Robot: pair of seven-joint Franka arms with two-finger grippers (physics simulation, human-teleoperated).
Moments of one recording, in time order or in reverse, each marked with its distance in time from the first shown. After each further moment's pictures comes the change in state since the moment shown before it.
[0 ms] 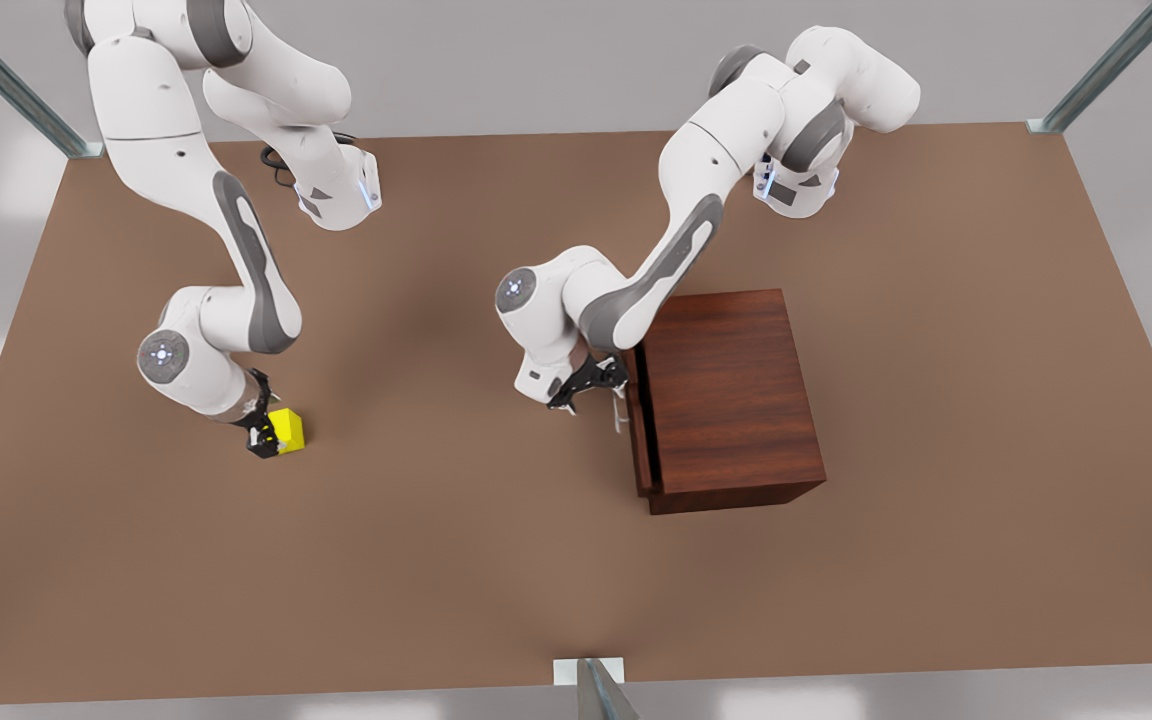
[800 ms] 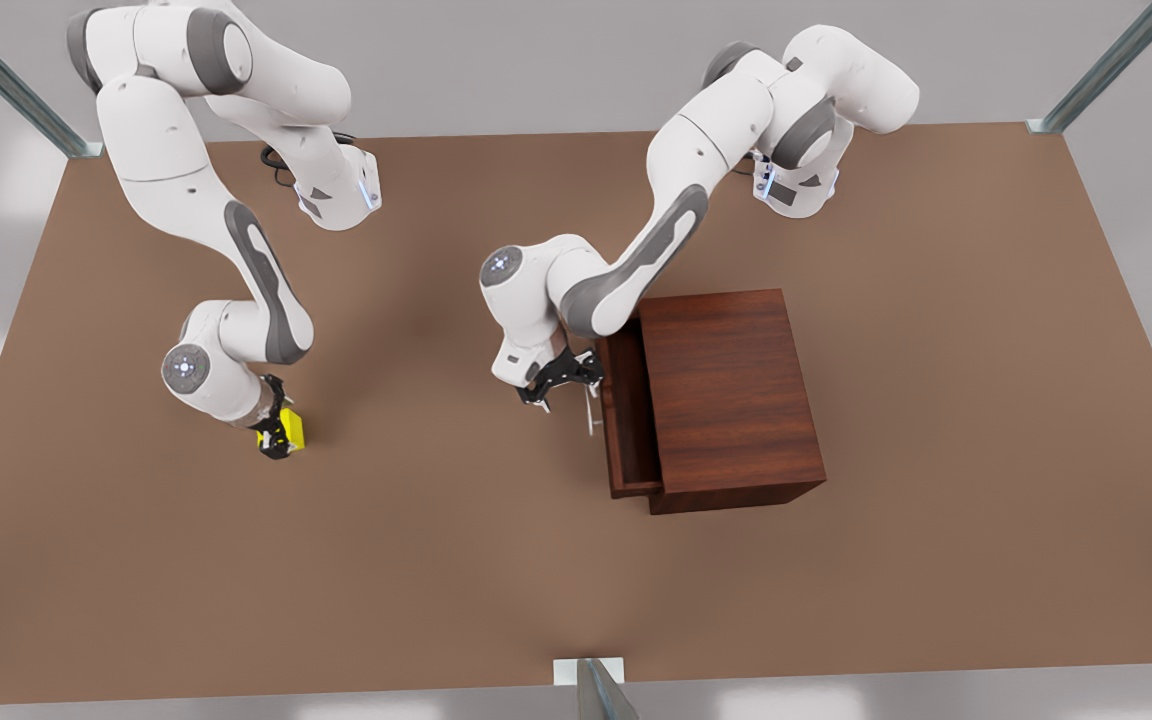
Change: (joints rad) left arm -0.051 0.009 0.012 0.017 0.031 0.097 -0.072; right arm -0.015 0.104 -0.005 -0.040 -0.001 0.122 0.049
